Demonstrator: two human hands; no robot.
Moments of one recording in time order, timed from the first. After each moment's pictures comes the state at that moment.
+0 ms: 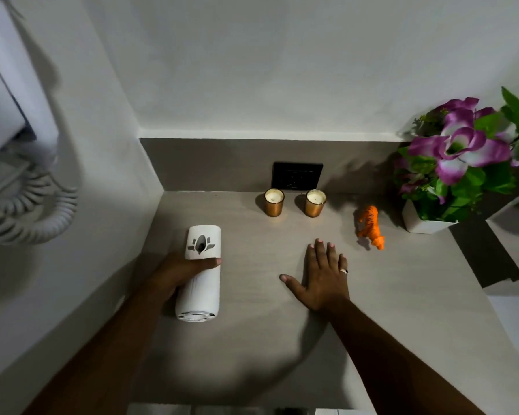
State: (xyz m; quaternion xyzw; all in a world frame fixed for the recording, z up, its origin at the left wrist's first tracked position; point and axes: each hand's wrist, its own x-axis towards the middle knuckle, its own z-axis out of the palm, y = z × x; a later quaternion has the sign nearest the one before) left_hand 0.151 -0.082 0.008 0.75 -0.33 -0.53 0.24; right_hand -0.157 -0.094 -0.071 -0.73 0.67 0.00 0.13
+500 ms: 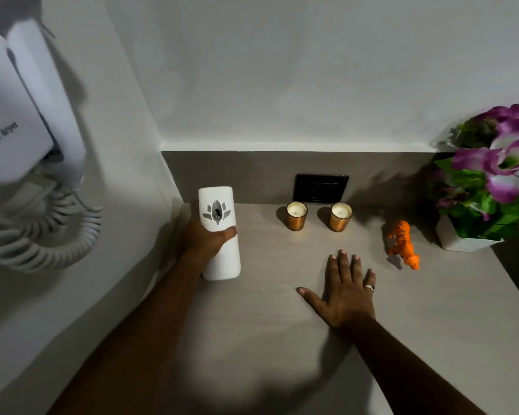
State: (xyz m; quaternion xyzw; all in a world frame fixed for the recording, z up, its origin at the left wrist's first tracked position) left_hand 0.149 -0.153 0.024 0.78 -0.39 -0.34 0.35; right_hand -0.146 -0.109 -0.083 -0.72 0.69 0.00 0.11
